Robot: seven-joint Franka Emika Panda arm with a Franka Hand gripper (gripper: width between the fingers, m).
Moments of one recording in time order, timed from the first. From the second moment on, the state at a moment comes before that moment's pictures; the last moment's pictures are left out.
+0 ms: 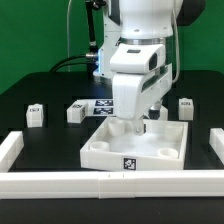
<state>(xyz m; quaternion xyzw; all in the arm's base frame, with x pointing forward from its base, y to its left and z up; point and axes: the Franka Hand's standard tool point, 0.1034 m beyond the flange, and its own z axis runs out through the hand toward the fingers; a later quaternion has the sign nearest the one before) 0.484 0.033 0.025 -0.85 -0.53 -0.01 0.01</state>
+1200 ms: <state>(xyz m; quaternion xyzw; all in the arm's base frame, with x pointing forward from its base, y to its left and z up) 0.472 0.044 0.018 -0.81 -0.58 0.00 0.01</state>
